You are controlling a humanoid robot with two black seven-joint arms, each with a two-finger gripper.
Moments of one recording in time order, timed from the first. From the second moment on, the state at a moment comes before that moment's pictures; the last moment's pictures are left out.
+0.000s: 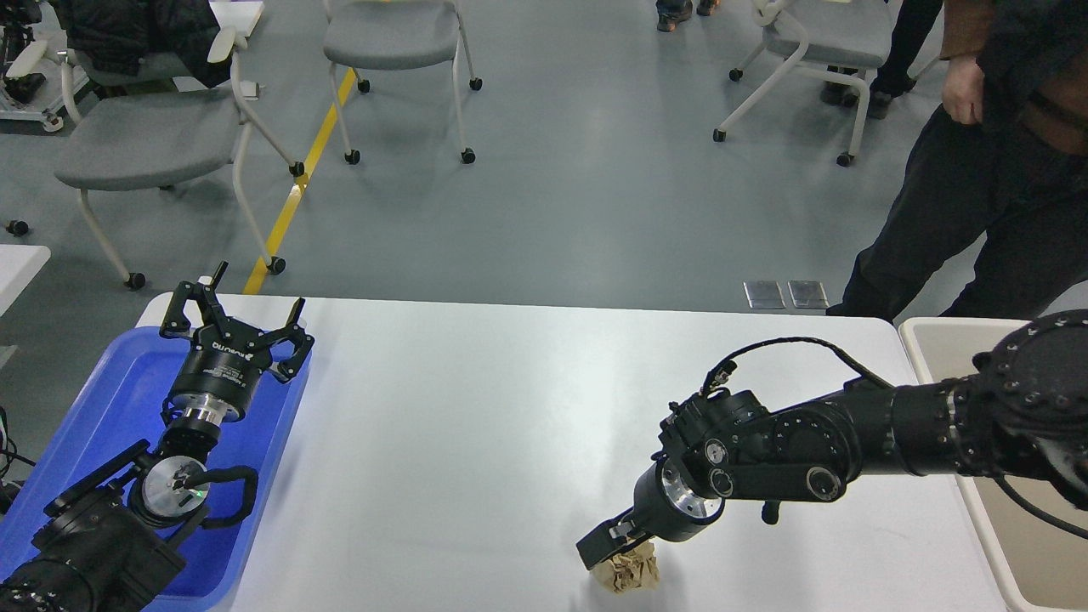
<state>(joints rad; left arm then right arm) -0.49 0.34 -0.88 -0.55 -0.08 -0.63 -0.50 1.27 -0.10 -0.59 1.11 -0.84 0.35 0.00</state>
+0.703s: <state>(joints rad) -0.49 0.34 -0.88 -0.55 -0.08 -0.63 -0.50 1.19 -0.08 -0.56 1.05 -0.88 0.32 0.01</state>
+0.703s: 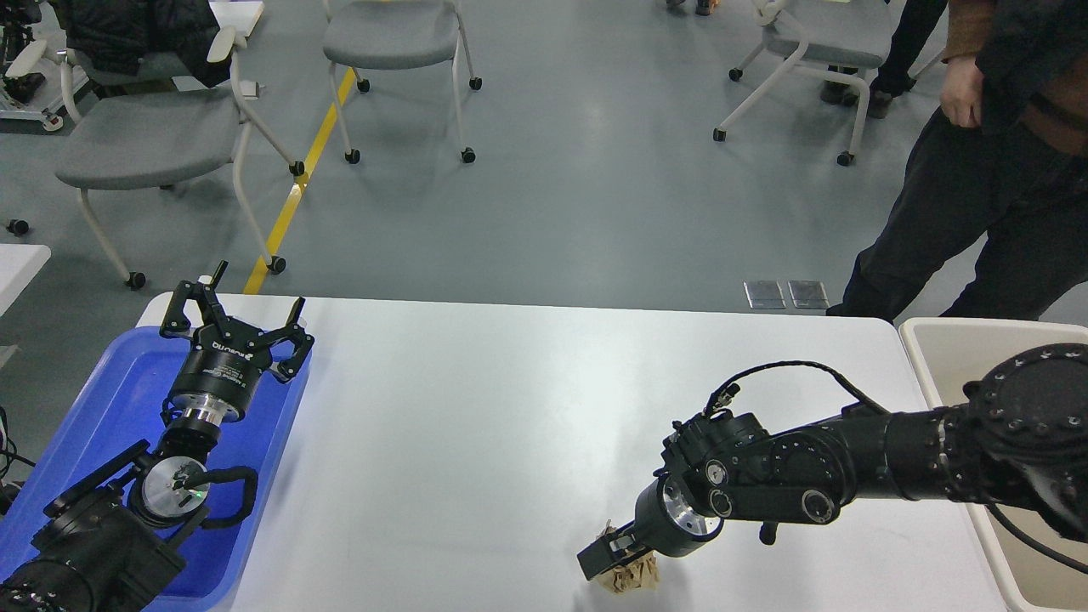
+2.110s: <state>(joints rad) -0.49 0.34 -0.89 -0.55 -0.08 -0.64 -0.50 1.58 -0.44 -0.55 1.39 -0.68 0.49 0.14</state>
